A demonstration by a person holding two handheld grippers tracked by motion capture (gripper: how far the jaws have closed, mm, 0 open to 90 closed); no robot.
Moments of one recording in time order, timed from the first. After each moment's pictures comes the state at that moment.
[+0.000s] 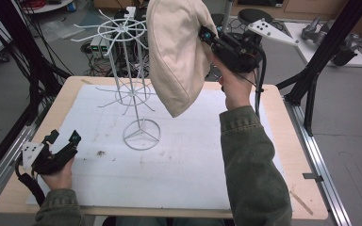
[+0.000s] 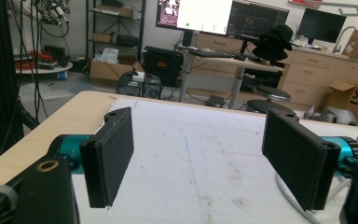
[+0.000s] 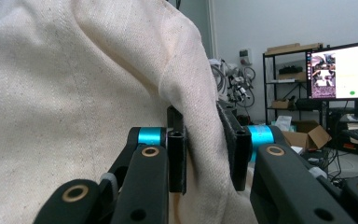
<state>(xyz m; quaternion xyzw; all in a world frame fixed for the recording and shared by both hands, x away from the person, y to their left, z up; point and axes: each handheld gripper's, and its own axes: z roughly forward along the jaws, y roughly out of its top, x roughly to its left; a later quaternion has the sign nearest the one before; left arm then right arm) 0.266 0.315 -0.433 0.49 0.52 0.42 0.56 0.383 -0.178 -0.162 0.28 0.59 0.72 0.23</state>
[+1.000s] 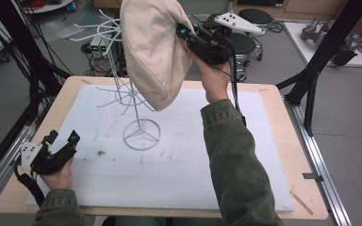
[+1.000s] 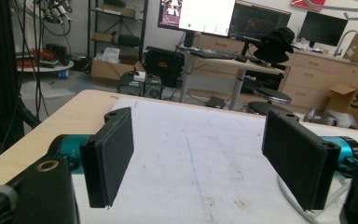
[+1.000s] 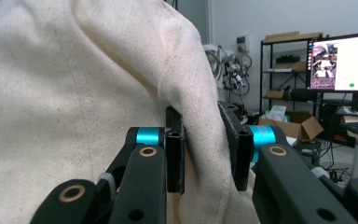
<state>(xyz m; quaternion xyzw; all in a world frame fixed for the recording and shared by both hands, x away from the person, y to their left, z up) 0.266 0.318 -0.434 0.48 0.52 0.42 0.56 0.408 -0.129 -0.164 0.28 0.62 0.69 0.24</state>
